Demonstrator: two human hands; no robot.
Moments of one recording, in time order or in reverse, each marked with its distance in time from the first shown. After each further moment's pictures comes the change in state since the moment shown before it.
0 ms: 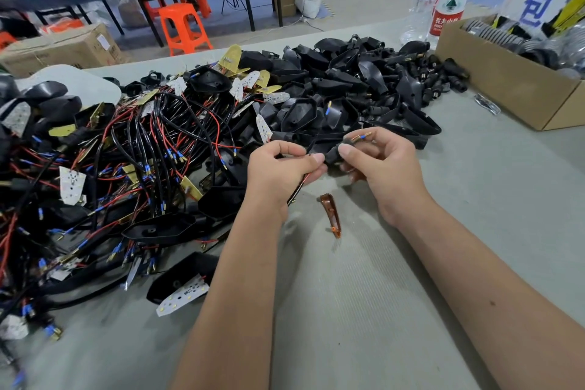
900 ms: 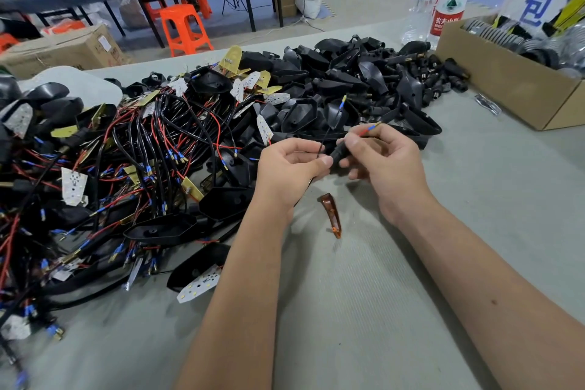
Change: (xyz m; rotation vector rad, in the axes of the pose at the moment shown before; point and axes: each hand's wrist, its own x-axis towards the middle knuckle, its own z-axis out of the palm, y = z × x) left_hand 0.006 -0.011 0.001 0.230 -0.083 0.137; right_hand 0.002 -0.003 -0.002 0.070 0.003 0.037
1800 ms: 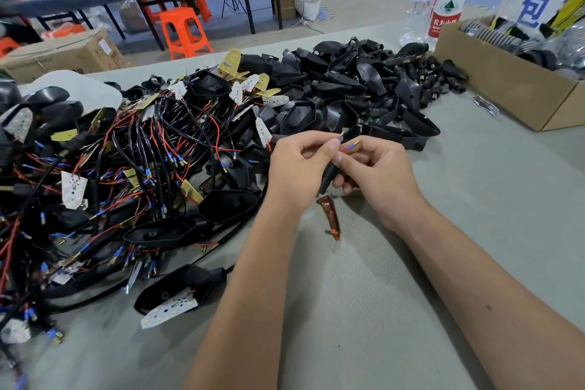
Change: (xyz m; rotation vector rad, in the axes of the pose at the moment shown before) left_hand -0.003 0.010 0.013 0.115 -0.116 0.204; right_hand -0.006 0.002 0.005 -0.102 -0.151 -0.046
